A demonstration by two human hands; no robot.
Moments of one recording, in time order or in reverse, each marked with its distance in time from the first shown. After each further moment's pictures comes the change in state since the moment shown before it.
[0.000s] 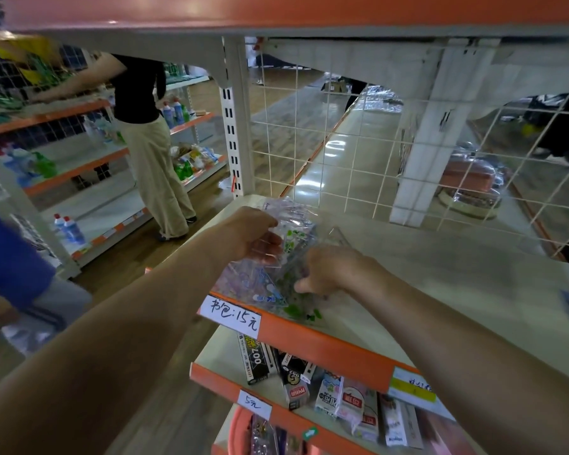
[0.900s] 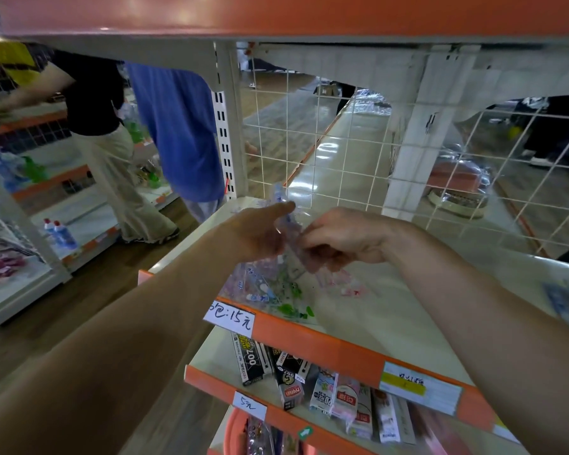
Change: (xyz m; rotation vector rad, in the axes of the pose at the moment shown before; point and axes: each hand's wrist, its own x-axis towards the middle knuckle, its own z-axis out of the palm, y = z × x) left_hand 0.001 0.005 0.016 -0.421 -0.271 -0.040; right_hand -0.025 0.024 -0.037 0.897 -0.018 -0.098
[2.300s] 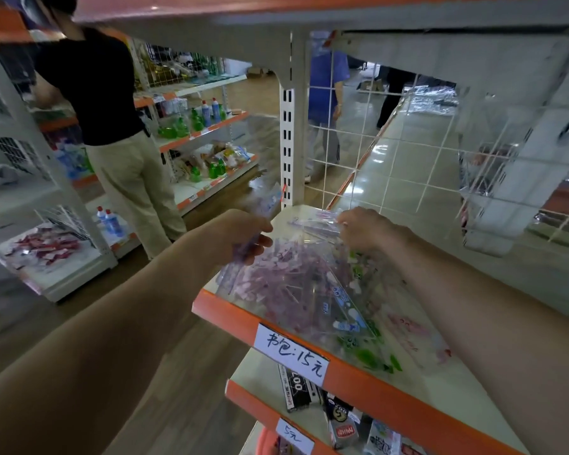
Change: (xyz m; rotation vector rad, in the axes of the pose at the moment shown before) left_hand 0.009 0.037 -0.128 0.450 0.347 -0.060; right_hand 0.178 0.001 0.008 -0.915 0.277 -0.048
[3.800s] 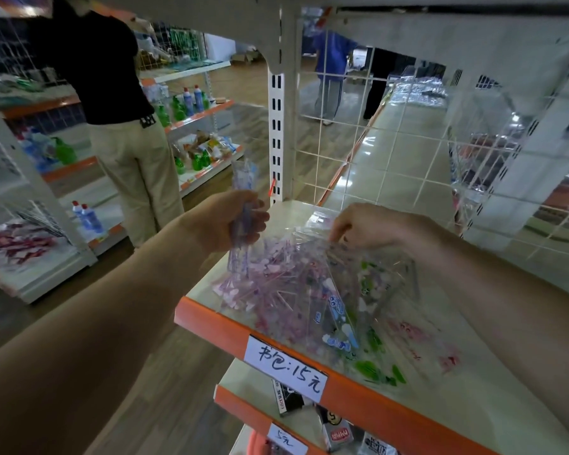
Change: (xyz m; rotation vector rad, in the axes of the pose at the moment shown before) left_hand 0.032 0.012 -0.007 -0.373 -0.126 0.034; right_hand -0.019 0.002 -0.025 0.105 -0.131 -0.121
